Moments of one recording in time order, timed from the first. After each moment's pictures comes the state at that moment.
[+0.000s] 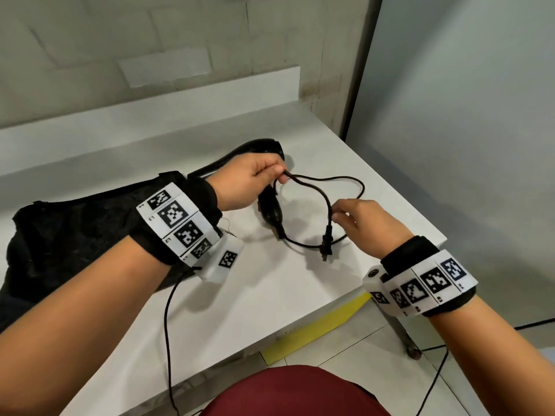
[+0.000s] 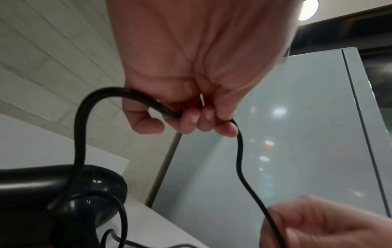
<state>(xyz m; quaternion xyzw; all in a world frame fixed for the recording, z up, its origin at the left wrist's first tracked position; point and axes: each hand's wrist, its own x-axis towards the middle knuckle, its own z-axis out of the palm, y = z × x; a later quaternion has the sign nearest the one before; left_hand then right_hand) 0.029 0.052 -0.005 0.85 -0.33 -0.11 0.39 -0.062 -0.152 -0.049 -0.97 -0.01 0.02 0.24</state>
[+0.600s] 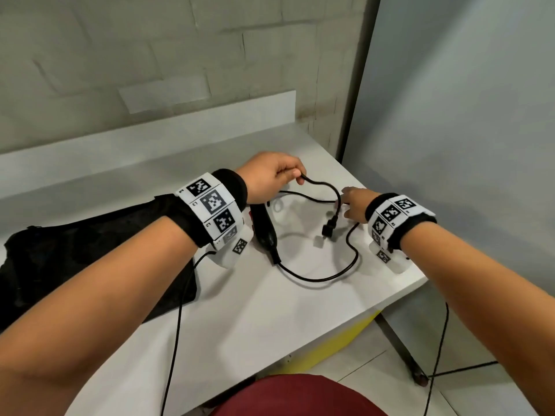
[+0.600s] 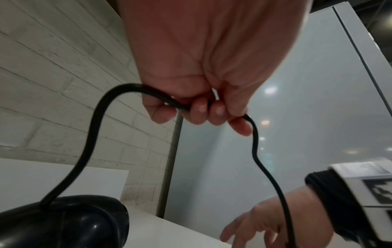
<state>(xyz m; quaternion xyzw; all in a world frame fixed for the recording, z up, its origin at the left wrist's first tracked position) 0.071 0.007 0.010 0.88 -0.37 -0.07 0.29 0.048 -0.206 -0.064 -0.98 0.03 0.17 0.07</state>
